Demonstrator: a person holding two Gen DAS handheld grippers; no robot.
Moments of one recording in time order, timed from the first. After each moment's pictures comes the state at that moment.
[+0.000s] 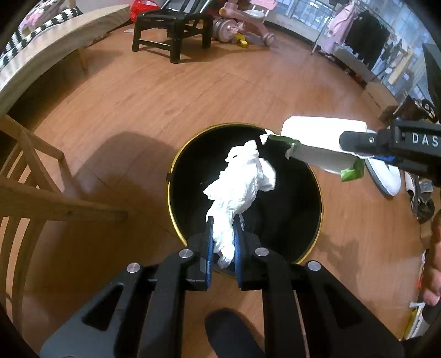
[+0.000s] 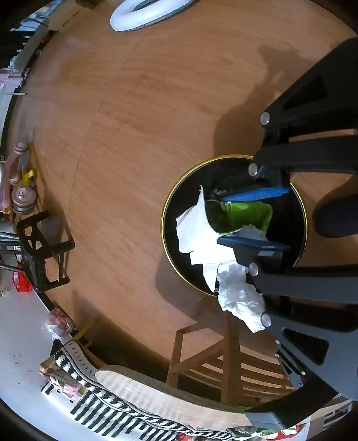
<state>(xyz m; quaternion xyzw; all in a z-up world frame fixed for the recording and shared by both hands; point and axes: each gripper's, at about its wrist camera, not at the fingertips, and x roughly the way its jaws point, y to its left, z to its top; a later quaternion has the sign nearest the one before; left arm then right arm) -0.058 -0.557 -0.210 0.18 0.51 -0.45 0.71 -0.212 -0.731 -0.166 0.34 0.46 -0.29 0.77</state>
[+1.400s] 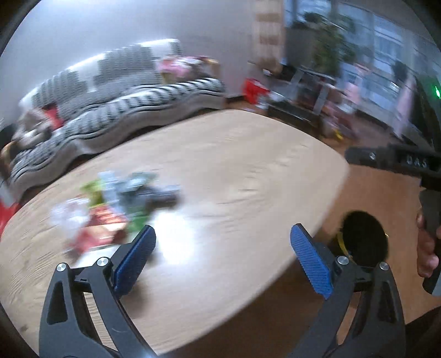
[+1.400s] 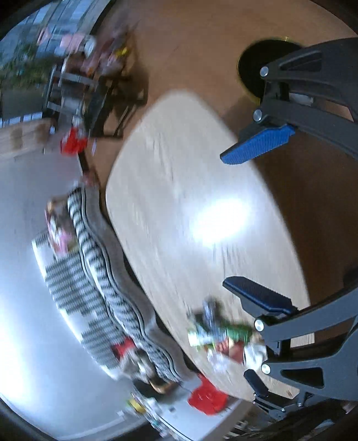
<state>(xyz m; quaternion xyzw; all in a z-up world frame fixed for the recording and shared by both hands) 0.013 -0.184 -0.003 0.11 0.33 -0.24 0.91 -0.046 -0.429 0.014 0.19 0.36 -0.06 0.91</state>
